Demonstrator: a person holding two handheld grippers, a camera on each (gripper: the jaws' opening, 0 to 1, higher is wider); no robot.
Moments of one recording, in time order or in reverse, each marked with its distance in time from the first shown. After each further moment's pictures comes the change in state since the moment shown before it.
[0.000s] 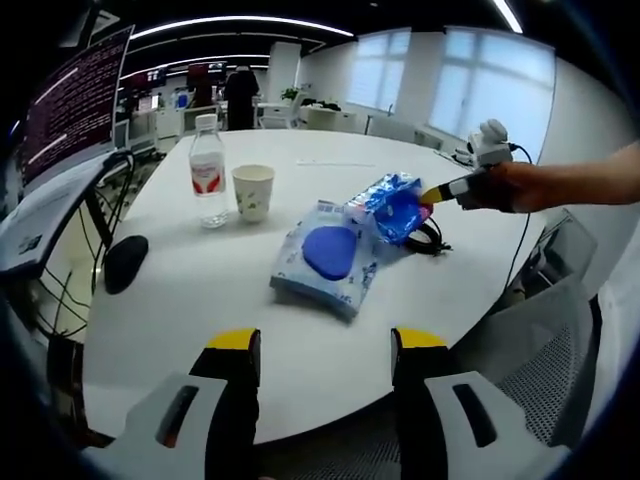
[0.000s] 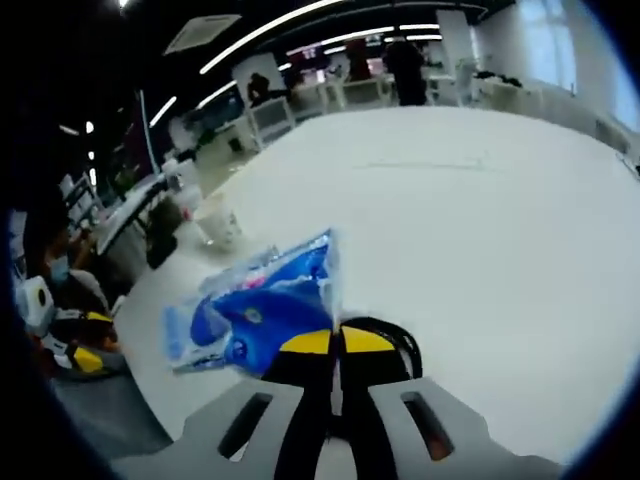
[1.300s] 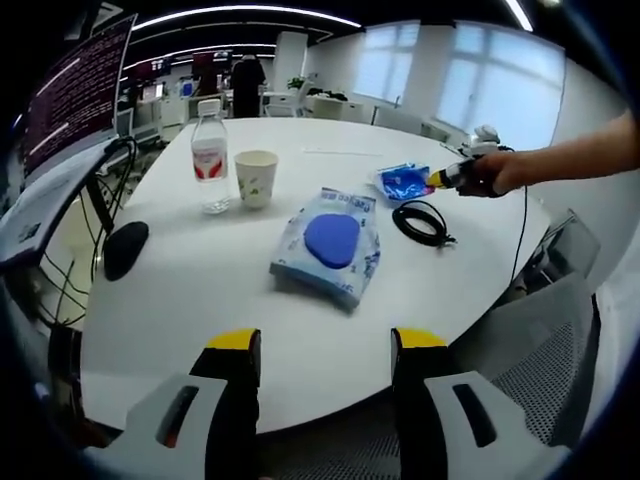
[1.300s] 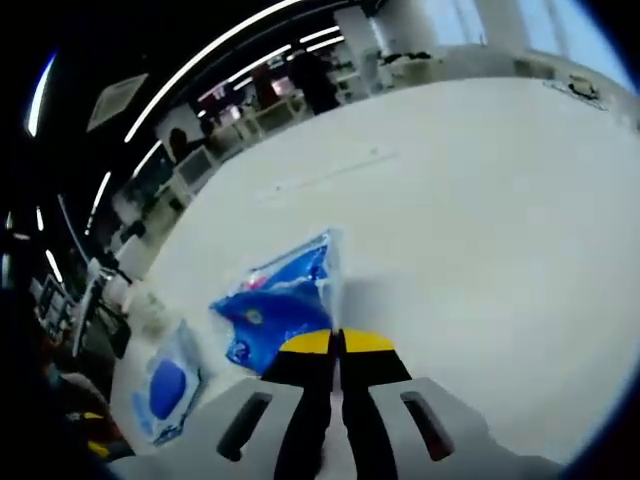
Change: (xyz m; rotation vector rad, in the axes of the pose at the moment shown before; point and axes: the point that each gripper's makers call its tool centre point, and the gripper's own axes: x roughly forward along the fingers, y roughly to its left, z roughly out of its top) left arm 0.004 -0.001 -0.010 -0.017 0.055 0.021; right arm 0.017 -0.091 0.018 0.309 -0.070 -0.161
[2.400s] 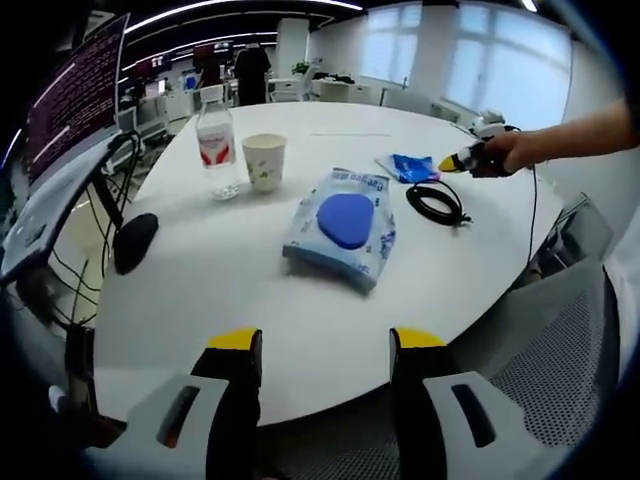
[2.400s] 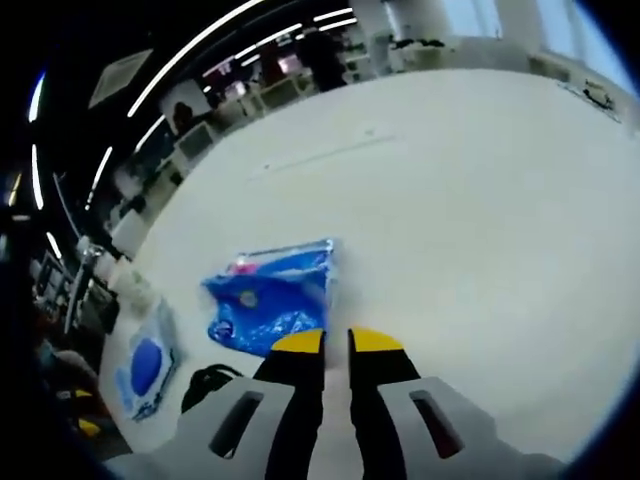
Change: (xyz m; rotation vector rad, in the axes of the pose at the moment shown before) left arm 0.001 0.011 -0.011 0.026 0.061 0.074; right arm 0.000 -0.030 0.002 -0.060 0.078 0.011
